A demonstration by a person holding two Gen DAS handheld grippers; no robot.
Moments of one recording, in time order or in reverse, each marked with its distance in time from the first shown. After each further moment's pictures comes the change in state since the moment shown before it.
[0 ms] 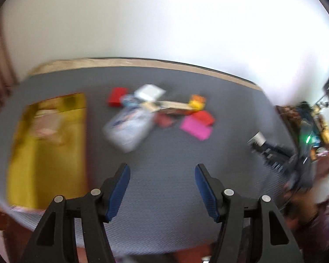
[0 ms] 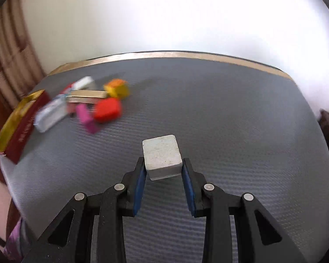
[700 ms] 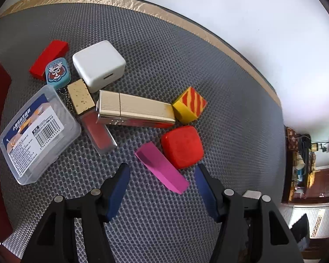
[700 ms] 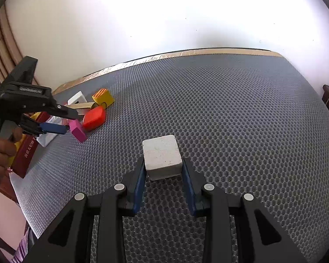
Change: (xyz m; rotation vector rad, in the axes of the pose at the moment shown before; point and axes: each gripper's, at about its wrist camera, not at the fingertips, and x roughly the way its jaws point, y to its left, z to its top) left arm 0.172 -0.028 0.082 -0.323 0.315 -0.048; right arm -0.006 -0.045 -0.018 0.126 -0.052 0.124
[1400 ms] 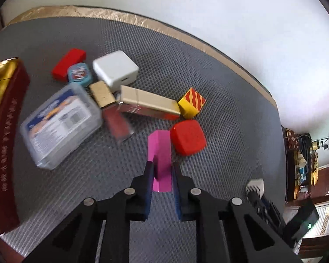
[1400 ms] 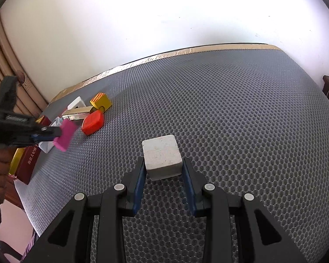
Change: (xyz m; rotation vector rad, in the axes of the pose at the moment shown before) left arm -0.039 0.016 -0.034 0.041 -0.110 -0.017; right arm -0.012 -0.015 -0.001 0.050 0.002 0.015
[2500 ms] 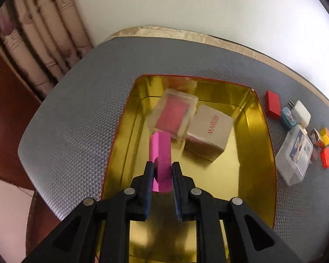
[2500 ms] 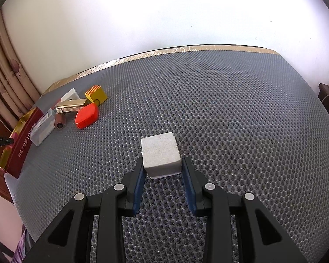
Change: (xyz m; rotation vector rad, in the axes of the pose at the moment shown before) left arm -0.104 0.231 0.001 -0.002 -0.173 0.491; right arm 0.016 0.022 -0.004 -0.044 0.023 -0.071
